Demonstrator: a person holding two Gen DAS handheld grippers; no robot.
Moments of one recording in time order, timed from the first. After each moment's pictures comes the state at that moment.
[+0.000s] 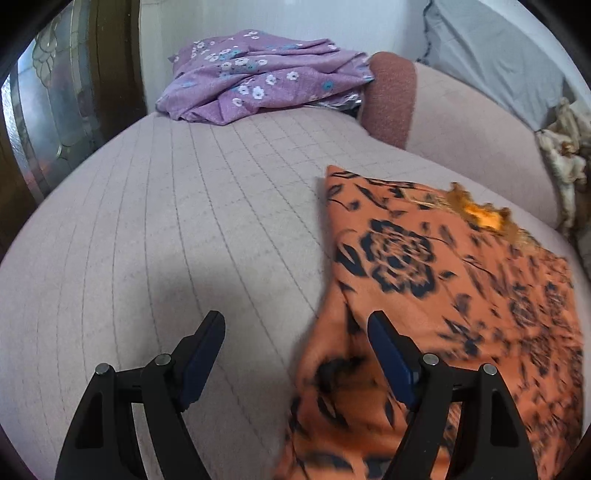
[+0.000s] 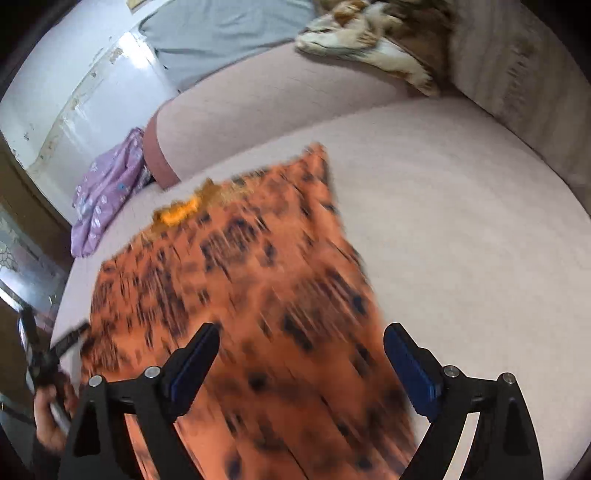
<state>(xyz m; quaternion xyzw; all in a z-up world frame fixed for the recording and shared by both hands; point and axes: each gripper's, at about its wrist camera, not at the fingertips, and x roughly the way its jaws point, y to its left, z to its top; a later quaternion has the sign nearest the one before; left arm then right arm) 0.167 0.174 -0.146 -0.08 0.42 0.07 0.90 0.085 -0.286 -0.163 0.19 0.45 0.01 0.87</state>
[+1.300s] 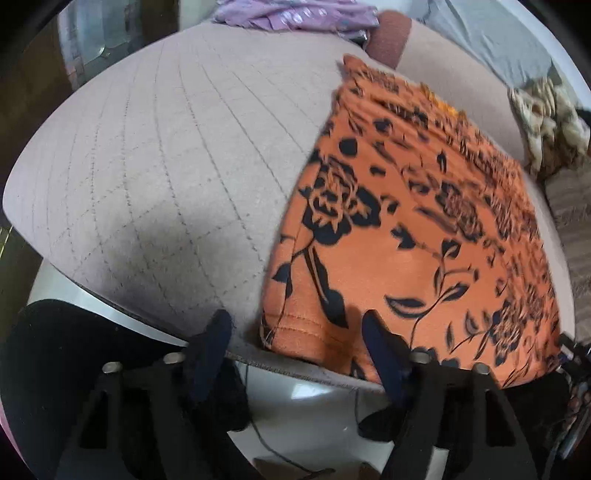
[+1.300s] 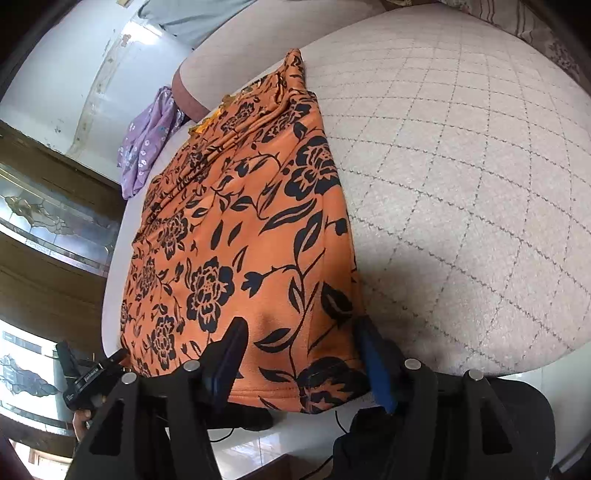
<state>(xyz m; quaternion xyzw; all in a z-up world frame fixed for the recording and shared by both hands) -0.081 0.176 -0.167 -0.14 0.54 0.05 0.83 -0.077 -0.342 -0.207 0.28 0.52 0.13 0.80</state>
